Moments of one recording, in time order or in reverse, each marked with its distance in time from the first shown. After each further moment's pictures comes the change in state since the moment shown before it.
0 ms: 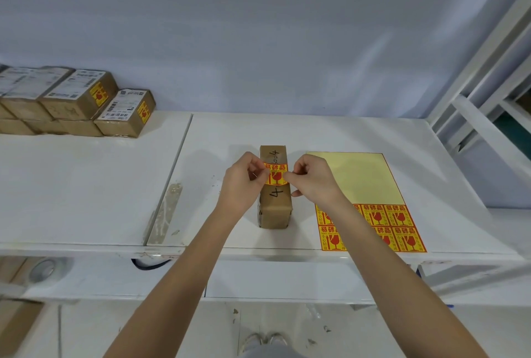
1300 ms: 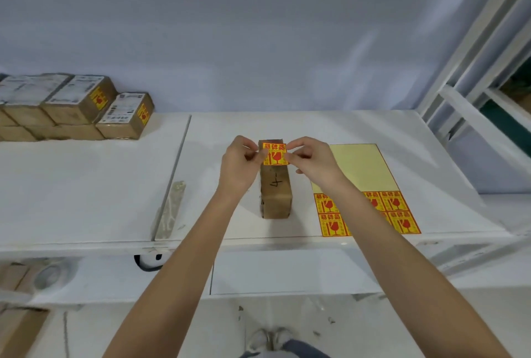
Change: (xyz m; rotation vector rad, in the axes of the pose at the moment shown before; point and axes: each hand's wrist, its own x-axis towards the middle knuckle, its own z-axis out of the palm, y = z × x) left_hand 0.011 0.017 -0.010 0.015 0.057 -0.043; right_hand -0.005 -0.012 -0.011 0.091 0.021 -0.063
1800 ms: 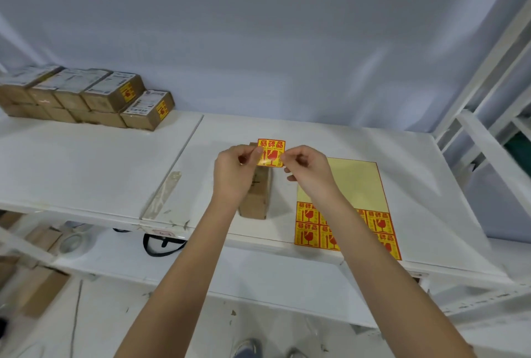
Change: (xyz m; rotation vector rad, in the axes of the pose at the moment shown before) left_hand -0.043 0.042 0.031 0.025 0.275 0.016; right_hand -0.013 0.011 -0.041 0.212 -0.115 -0.083
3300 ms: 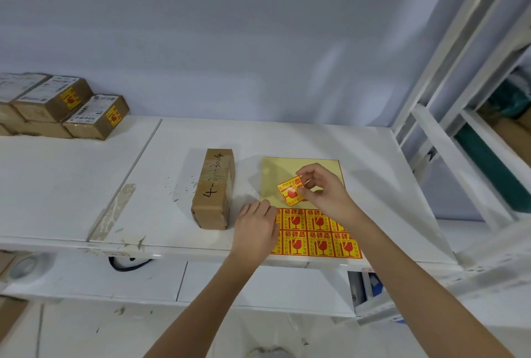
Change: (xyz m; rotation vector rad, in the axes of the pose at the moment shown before) left_hand -0.075 -0.042 0.104 0.638 -0.344 0.521; right_hand 0.004 0.069 -0.108 -0.271 -0.108 -0.084
